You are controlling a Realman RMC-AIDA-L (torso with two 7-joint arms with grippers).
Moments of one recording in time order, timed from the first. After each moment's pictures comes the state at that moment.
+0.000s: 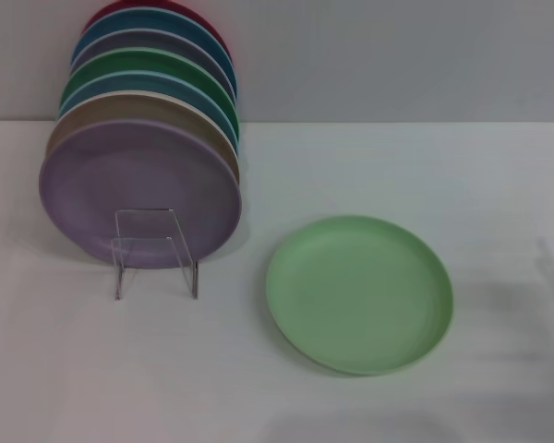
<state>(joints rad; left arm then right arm) -0.13 -2.08 -1.43 -0.08 2.85 1.62 -0.20 0.27 2.09 2.12 0.05 -0.49 1.50 -2.86</state>
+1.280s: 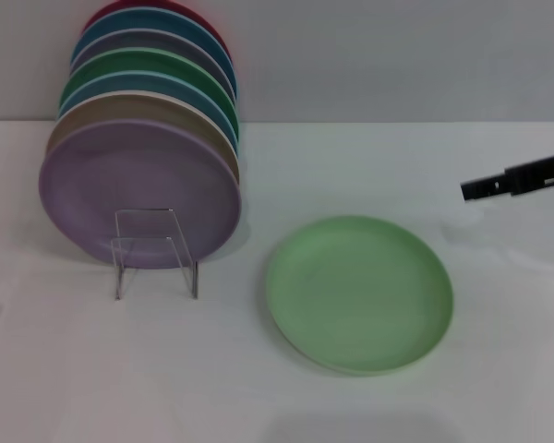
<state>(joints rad) -0.14 -2.08 -1.40 -0.08 2.85 1.59 -0.21 0.51 1.98 2.02 1.31 -2.42 1.34 -0.53</state>
